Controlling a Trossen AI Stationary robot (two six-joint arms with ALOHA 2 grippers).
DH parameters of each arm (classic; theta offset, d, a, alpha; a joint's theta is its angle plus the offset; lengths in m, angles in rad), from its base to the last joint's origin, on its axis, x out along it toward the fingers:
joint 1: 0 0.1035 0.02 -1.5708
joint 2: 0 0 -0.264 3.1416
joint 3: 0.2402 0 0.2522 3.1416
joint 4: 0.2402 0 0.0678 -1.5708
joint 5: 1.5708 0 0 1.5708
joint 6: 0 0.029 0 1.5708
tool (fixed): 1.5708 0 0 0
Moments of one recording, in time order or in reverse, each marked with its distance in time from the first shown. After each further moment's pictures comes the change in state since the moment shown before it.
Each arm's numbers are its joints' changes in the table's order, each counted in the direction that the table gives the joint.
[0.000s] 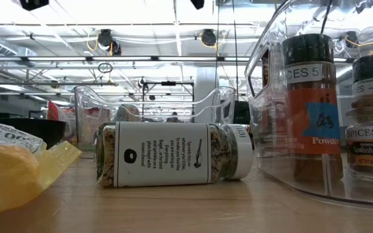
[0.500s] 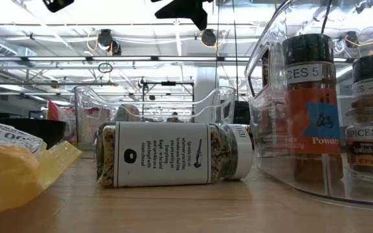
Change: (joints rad) left arm -0.394 0.243 0.000 -0.054 -0.283 0.103; right arm -0.011 0.001 -0.124 -0.083 -0.001 0.086
